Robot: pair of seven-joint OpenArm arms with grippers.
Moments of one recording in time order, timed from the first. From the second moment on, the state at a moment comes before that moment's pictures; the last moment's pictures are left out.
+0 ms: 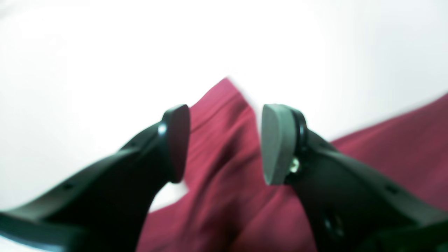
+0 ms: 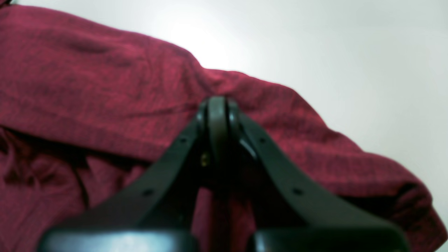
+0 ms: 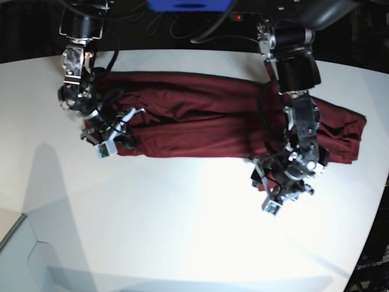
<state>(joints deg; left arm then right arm) -18.5 2.7 -17.5 73.9 19.3 -40.0 36.0 -0.4 2.9 14.4 74.0 -1.3 39.6 -16.3</state>
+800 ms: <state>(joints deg) -20.3 1.5 -19.0 60.0 19.0 -23.7 22.7 -0.4 2.9 14.4 74.0 -1.3 39.6 -16.3</state>
